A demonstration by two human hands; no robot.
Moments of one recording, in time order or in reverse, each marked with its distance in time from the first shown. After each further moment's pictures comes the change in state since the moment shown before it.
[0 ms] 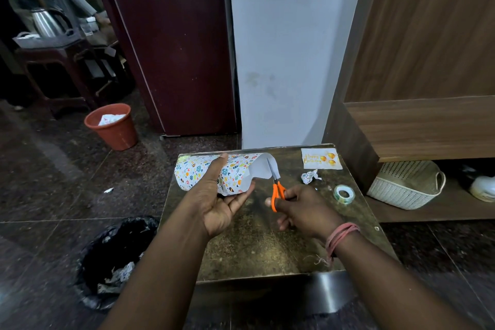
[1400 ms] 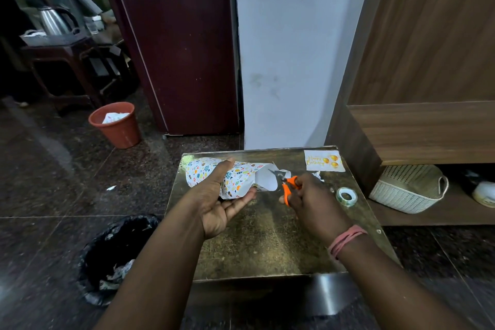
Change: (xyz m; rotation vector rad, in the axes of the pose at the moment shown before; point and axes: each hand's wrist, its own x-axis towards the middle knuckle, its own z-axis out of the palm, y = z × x) left_hand 0.001 0.005 -0.006 0.178 0.015 -0.078; right_hand -0.004 -0.002 -0.014 -0.438 0.209 -0.259
